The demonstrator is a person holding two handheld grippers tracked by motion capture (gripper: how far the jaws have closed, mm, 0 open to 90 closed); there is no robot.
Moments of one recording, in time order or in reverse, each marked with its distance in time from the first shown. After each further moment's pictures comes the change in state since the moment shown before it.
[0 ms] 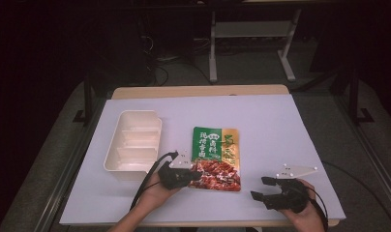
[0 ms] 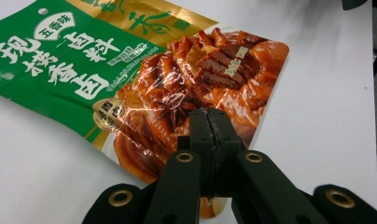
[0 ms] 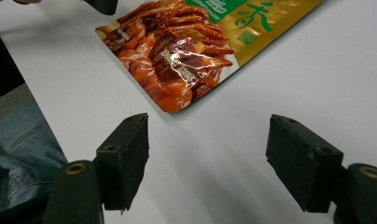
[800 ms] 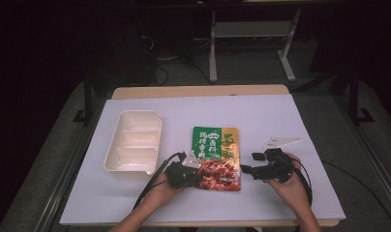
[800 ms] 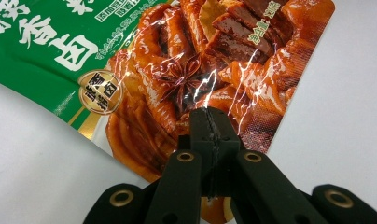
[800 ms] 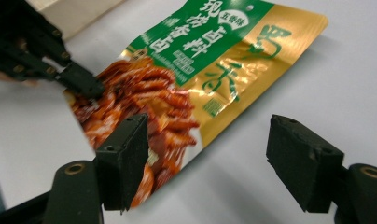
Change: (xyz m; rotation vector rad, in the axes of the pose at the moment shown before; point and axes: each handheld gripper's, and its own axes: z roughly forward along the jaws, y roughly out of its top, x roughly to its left) left arm 0.001 0.001 0.023 0.152 0.024 -0.037; right arm -0.023 0.068 0.030 0.006 -0.035 0.028
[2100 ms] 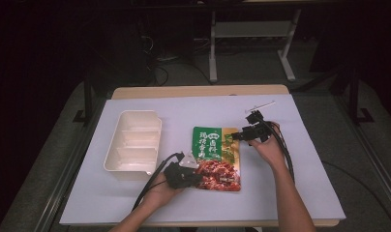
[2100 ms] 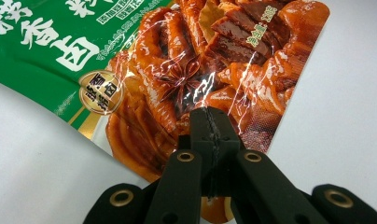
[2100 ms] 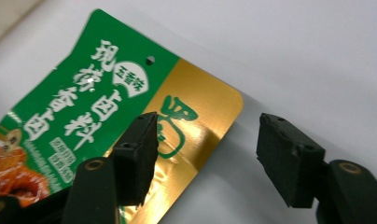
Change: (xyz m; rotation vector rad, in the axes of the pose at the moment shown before) left arm 0.002 -0.005 0.000 -0.036 -0.014 -0.002; right arm -0.068 0.076 0.076 0.136 -0.094 0.125
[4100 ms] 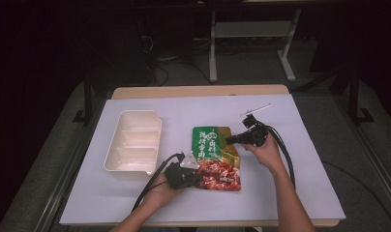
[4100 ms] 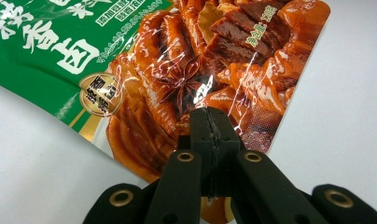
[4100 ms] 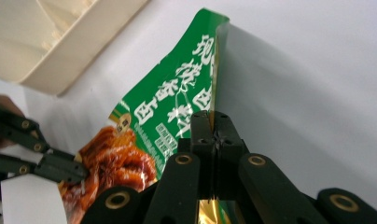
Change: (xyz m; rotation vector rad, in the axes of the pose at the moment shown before) left arm -0.002 0.000 0.000 0.005 0.019 0.017; right arm 0.018 -0.005 -0.001 0.007 0.302 -0.011
